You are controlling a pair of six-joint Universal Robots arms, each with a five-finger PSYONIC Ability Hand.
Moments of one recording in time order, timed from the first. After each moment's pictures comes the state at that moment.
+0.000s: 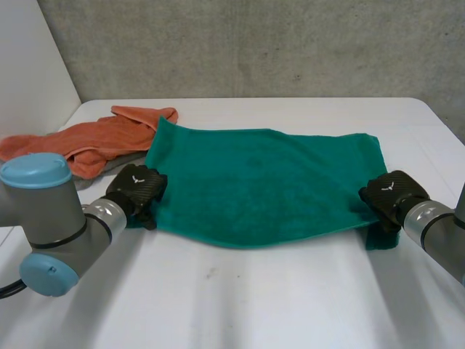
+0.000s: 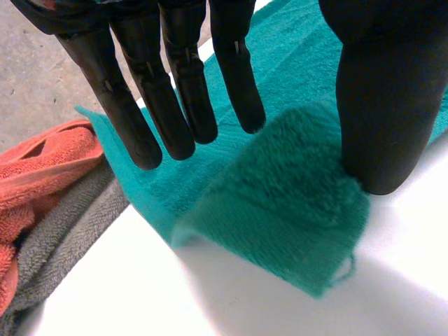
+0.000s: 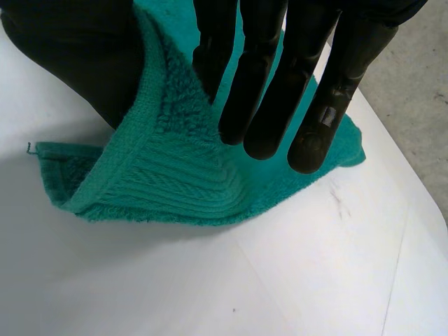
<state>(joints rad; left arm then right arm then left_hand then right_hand) 4.43 -2.12 -1.62 3.40 -1.35 3.62 1.72 -1.16 1.66 -0.02 1.38 2.36 0.80 0.82 0.83 0.83 0.34 0.99 1.17 1.18 1.19 0.99</state>
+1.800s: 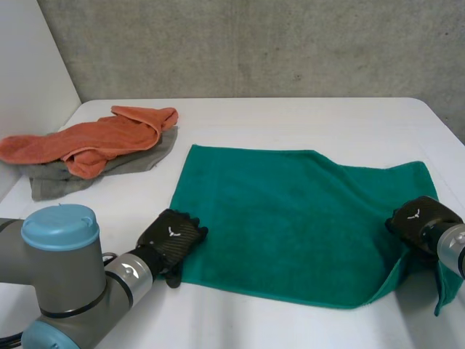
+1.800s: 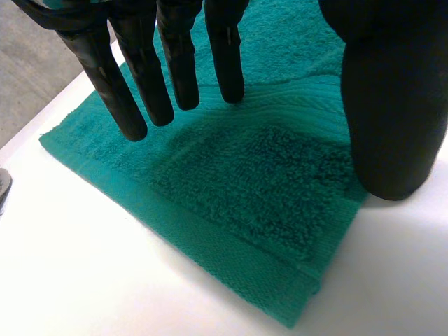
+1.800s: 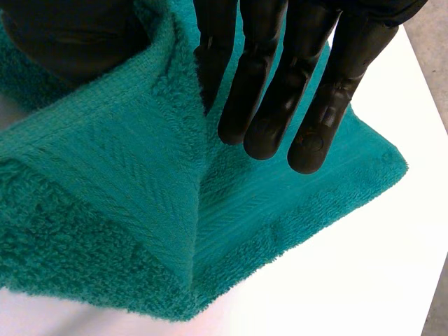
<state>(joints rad) 4.26 -2.01 -1.88 3.44 -1.34 3.71 1.60 -1.31 1.82 0.13 1.38 2.11 0.45 0.45 0.45 0.46 0.28 0.99 1.17 1.18 1.19 0.99</state>
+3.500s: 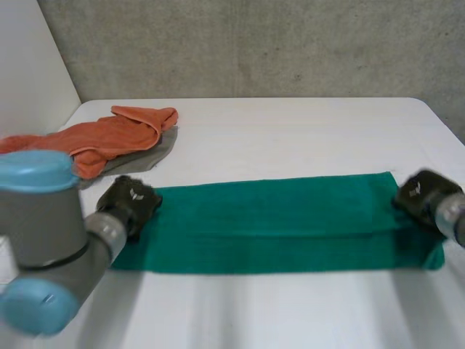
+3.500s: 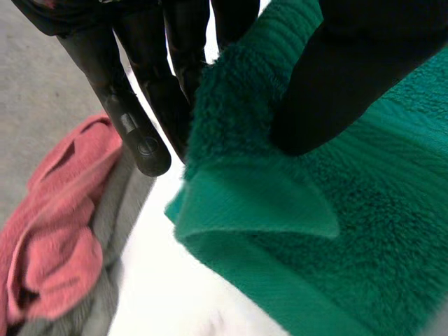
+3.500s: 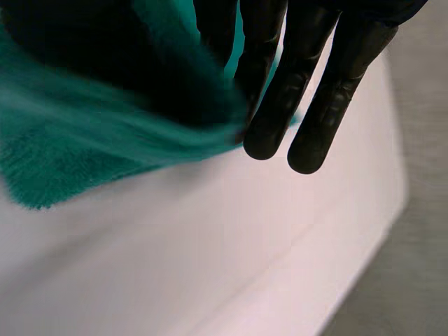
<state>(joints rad) 4.28 -1.97 -1.64 3.19 -1.63 3.85 1.66 -1.19 1.56 0.17 1.47 1.97 1.13 1.20 1.19 1.20 0.98 0.99 1.17 1.18 1.19 1.00</state>
